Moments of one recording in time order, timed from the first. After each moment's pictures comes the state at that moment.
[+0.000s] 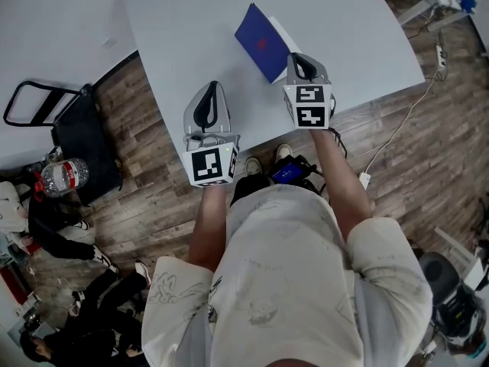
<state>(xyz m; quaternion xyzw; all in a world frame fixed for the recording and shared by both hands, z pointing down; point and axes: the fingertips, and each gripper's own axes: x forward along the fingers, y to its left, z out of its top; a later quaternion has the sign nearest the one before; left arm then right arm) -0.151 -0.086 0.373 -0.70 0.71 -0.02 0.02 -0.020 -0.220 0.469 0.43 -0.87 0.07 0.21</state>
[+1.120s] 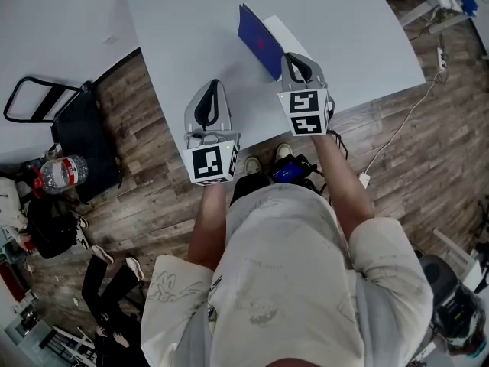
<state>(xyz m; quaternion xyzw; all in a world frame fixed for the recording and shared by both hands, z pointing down) -0.152 -0.088 0.374 -0.70 0.71 -0.02 0.01 -0.035 -0.204 0.450 0.40 -0.89 0.00 0.22</state>
